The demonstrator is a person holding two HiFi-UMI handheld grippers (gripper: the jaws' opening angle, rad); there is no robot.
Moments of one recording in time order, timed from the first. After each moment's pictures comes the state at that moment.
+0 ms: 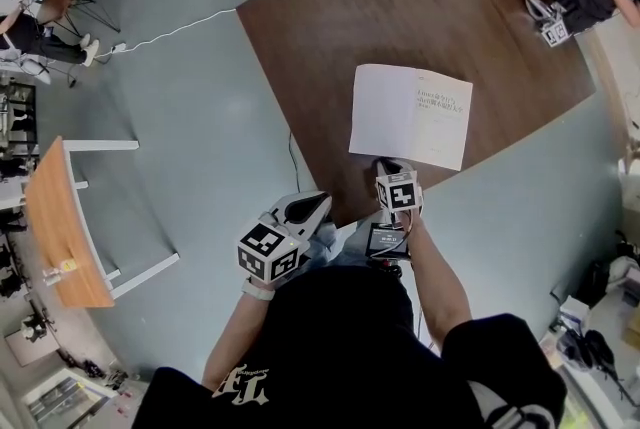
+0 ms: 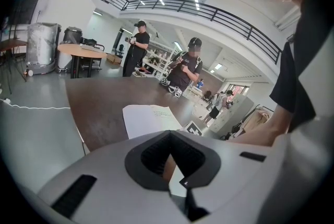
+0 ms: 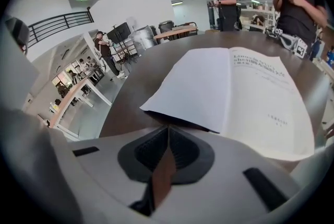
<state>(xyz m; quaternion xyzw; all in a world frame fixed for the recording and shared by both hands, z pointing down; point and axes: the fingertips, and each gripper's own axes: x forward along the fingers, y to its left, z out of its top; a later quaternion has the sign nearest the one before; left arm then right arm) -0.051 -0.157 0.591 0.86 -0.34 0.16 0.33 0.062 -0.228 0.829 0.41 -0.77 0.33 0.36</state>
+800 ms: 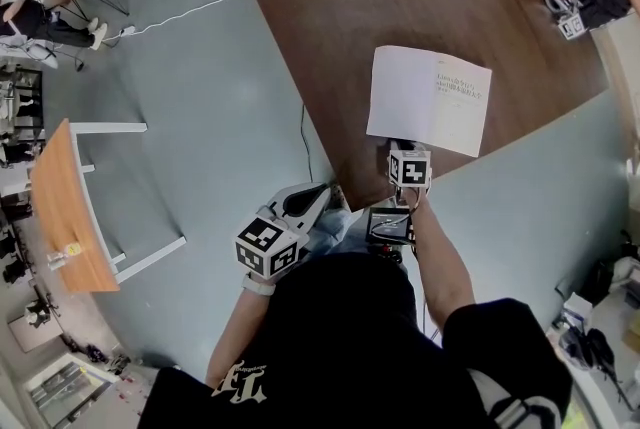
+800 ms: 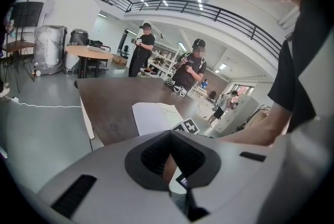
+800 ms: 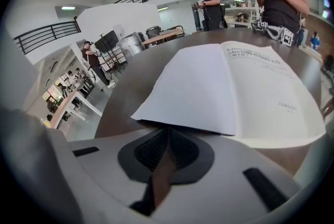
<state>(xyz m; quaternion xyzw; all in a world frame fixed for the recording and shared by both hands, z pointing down) -0.091 -0.131 0.590 0.85 -0.37 0.17 0.34 0.054 -0.245 0.844 0.47 -0.74 0.36 0.31</state>
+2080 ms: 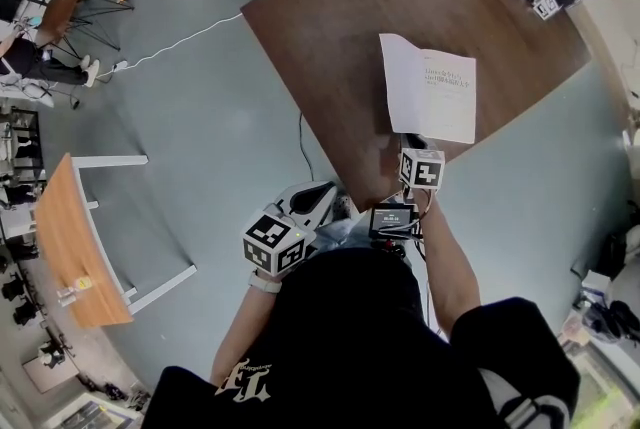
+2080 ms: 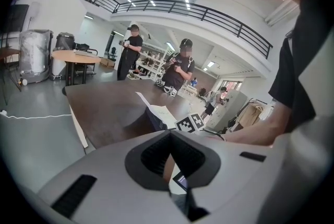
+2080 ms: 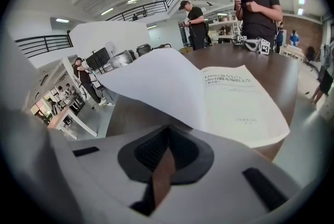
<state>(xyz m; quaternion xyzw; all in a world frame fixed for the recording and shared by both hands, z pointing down) -0.095 -0.125 0.577 0.88 -0.32 0.17 0.30 0.077 -0.244 0.782 0.55 -0.73 0.34 0.24</state>
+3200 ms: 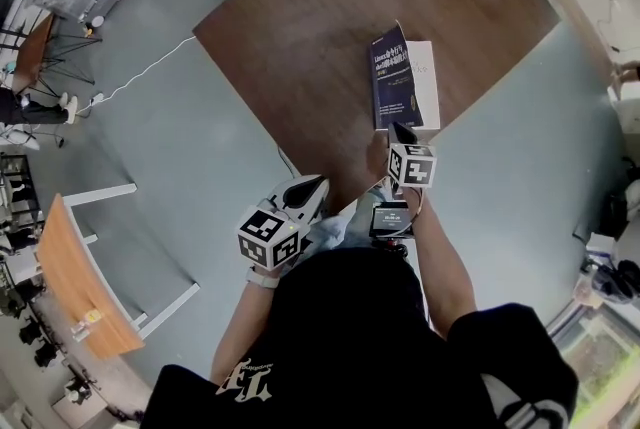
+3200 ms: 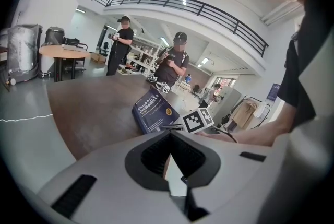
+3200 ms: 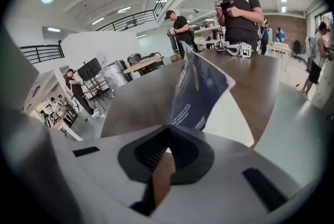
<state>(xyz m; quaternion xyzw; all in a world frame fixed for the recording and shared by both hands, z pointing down) -0.022 -0.143 0.587 0.89 -0.28 0.18 0.31 0.148 -0.239 0.748 0.59 -0.70 0.34 0.19</state>
